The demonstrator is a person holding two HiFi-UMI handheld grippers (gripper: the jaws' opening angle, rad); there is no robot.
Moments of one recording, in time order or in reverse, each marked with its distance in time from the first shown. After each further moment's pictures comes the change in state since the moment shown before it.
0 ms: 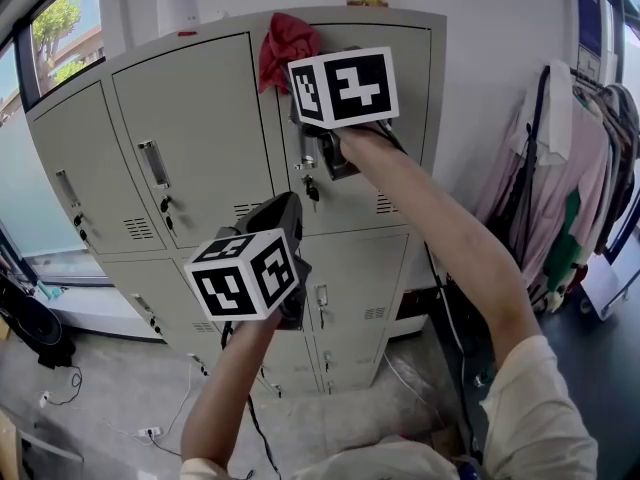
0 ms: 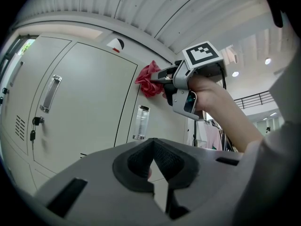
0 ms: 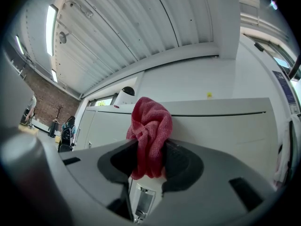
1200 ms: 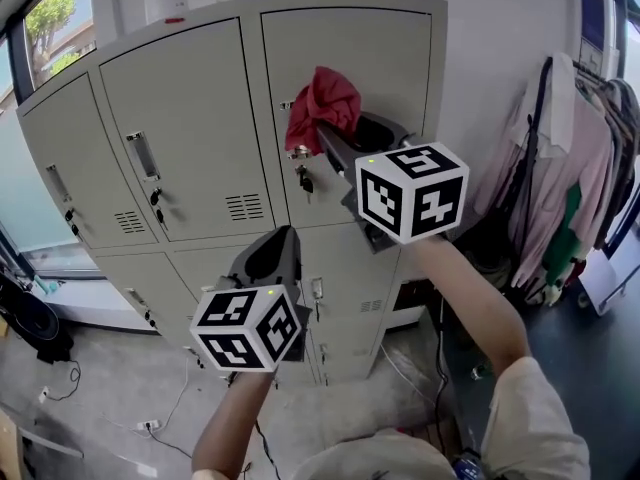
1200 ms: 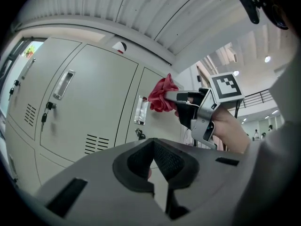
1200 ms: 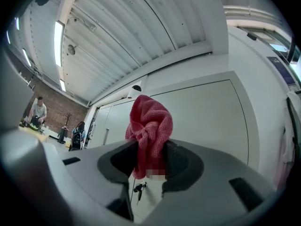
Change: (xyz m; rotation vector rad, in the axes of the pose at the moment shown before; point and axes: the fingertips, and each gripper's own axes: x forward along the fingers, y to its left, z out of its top) left arm -0.028 -0.006 -0.051 0.018 -0.027 0.026; right arm -0.080 -0.001 -0.090 0.063 -0.059 0.107
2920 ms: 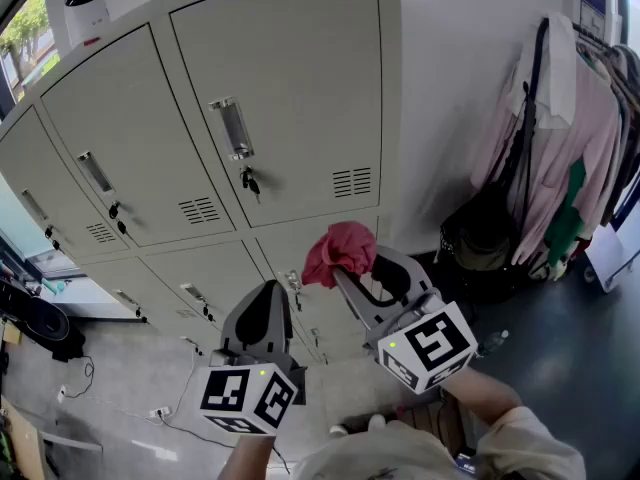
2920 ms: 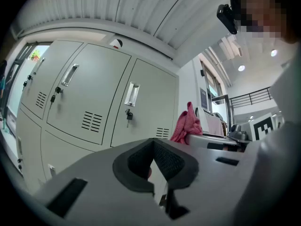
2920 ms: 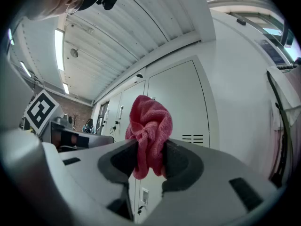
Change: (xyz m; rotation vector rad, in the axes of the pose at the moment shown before) left arm -0.009 -0.065 -0.065 -0.036 0.035 0.081; right arm -0.155 -0.004 -0.141 0.070 0.109 0.059
